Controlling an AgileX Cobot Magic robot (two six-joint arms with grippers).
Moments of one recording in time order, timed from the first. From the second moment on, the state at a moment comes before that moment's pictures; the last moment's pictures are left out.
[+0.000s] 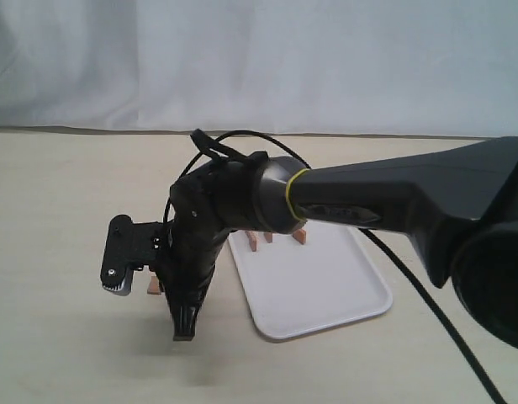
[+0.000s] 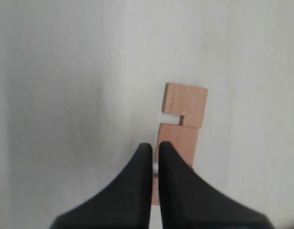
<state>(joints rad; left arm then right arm) 0.05 0.00 0.00 0.02 0.32 0.00 0.65 2.22 -1.60 0.01 0.68 -0.81</state>
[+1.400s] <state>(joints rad) 0.05 0.00 0.00 0.02 0.32 0.00 0.58 2.30 -1.71 0.07 0.82 -0.66</state>
